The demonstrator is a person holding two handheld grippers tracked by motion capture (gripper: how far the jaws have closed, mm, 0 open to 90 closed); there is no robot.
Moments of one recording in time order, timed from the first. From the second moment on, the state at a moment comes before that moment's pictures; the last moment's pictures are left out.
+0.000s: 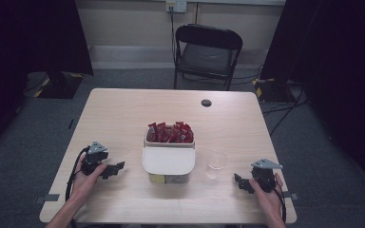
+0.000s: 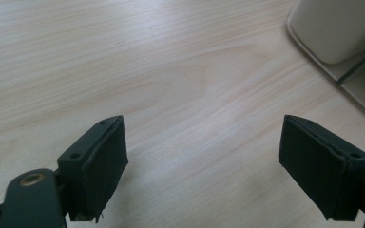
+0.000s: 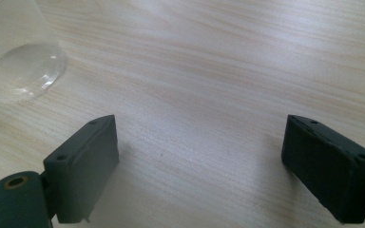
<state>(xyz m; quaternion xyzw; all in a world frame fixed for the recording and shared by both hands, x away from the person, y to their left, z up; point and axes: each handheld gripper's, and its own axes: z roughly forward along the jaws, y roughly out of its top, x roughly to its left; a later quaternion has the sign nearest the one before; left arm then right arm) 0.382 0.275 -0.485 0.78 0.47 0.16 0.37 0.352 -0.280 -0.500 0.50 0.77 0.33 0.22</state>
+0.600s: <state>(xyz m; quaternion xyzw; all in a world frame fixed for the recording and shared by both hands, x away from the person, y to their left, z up) 0.361 0.260 -0.470 0.79 0.42 0.14 0.42 0.352 -0.280 -0.500 0.50 0.77 0.33 0.22</state>
